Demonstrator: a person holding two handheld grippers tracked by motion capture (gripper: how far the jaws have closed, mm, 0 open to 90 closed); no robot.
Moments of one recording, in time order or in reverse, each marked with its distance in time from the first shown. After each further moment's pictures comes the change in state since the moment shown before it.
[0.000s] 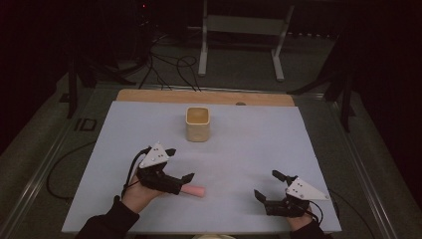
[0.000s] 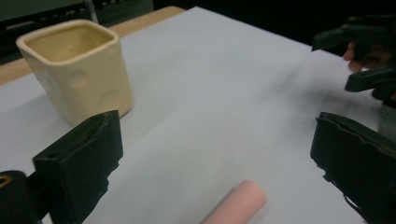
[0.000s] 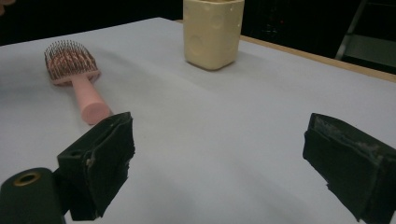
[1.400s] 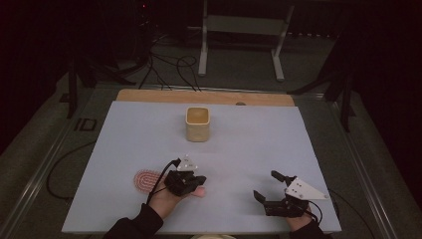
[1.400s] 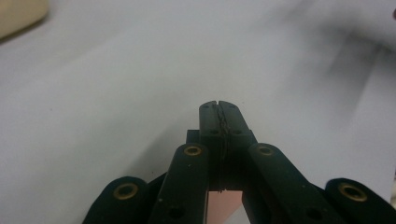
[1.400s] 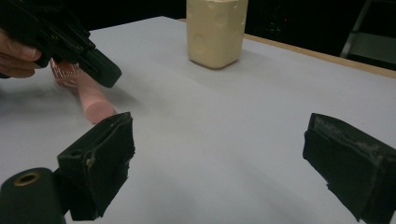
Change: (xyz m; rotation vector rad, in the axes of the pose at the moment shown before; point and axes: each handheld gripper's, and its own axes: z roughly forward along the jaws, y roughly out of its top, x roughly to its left) left arm -0.019 -0.033 0.076 0.259 -0.063 -0.094; right arm 0.001 -0.001 0.001 0.001 0.014 0.004
